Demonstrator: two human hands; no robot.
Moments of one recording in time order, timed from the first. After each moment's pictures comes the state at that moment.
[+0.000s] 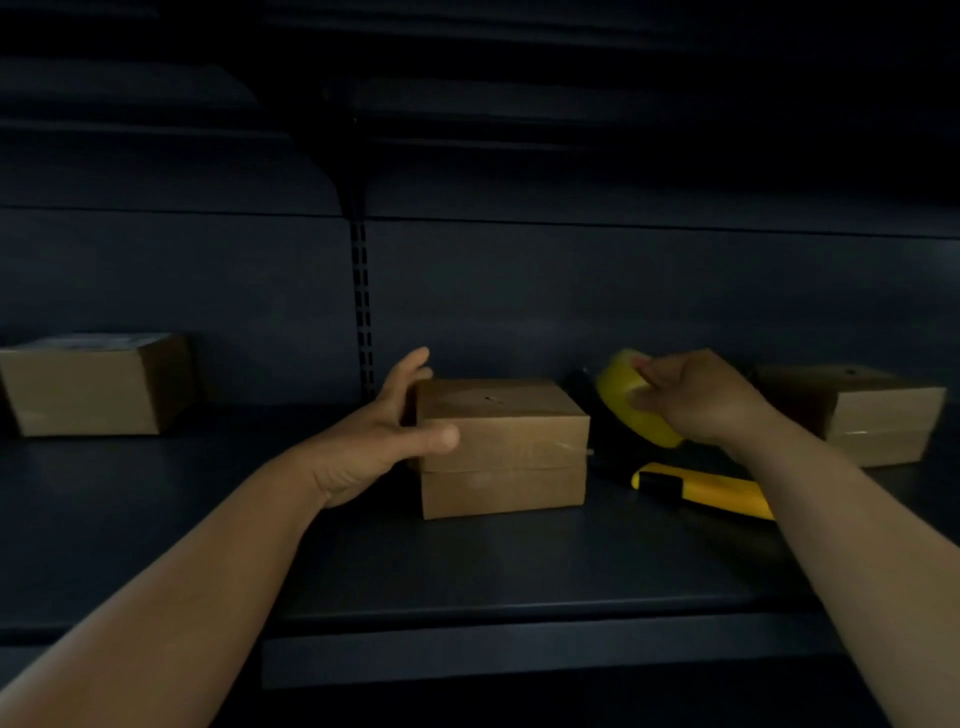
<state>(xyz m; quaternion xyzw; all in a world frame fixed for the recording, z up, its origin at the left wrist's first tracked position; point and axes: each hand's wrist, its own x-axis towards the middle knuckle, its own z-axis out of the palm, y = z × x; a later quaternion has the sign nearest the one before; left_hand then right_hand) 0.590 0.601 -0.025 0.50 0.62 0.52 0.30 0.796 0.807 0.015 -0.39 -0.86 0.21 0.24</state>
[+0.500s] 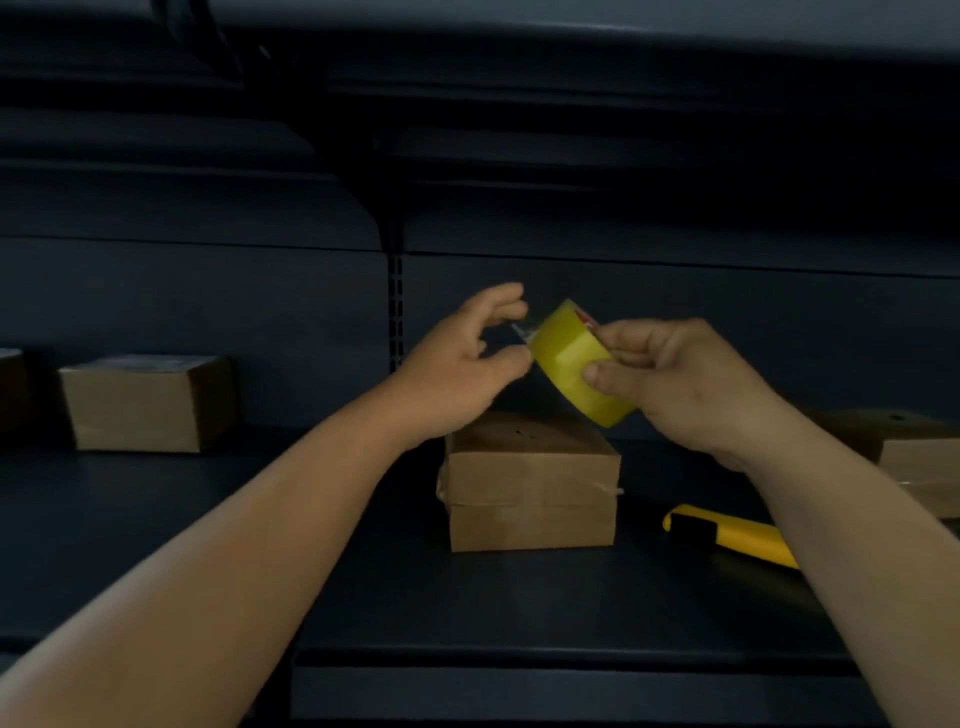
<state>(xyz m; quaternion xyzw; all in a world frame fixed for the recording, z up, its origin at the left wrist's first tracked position) 0.629 0.622 0.047 0.57 0.65 0.50 0.02 0.781 0.742 0.055 -0.15 -0.85 0.39 0.34</state>
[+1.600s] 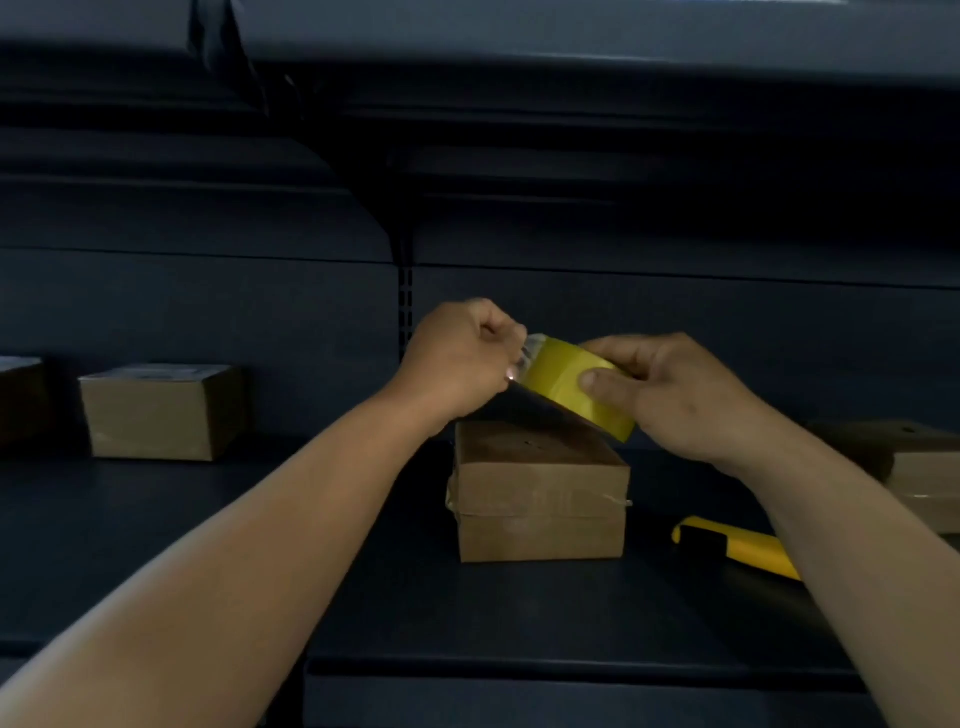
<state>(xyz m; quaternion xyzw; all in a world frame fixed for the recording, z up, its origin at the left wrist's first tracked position) 0.627 0.629 0.061 0.45 0.69 0.57 -0.01 0.776 0.735 0.060 -0.12 -0.90 0.31 0.30</state>
